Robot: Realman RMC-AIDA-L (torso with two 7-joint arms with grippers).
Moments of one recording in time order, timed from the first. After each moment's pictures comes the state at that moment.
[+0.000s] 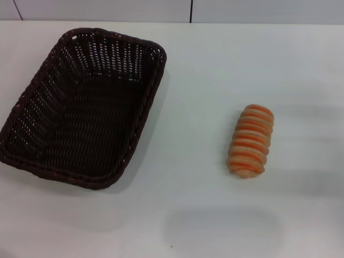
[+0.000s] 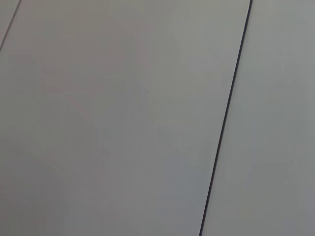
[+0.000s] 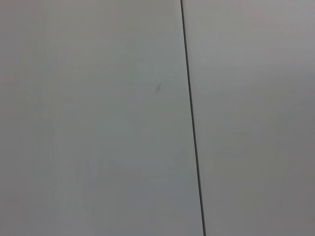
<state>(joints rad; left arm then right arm) -0.30 -2.06 -2.89 -0.30 1.11 -1.34 2.36 0.35 2.09 1.19 0.18 -2.37 -1.45 0.09</state>
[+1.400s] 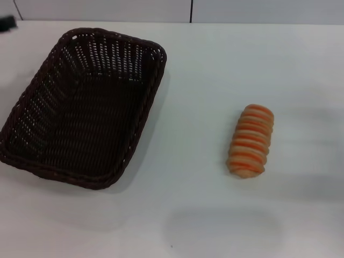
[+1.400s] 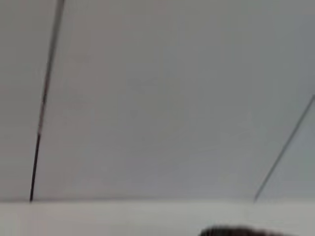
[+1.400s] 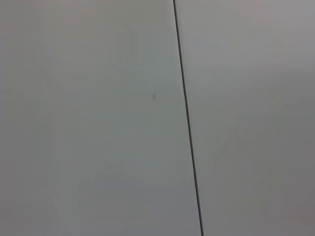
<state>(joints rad) -0.23 -2.06 -2.31 -1.47 2.07 -1.21 0.81 0.32 2.09 1.18 0.22 -2.37 -1.45 0.09</state>
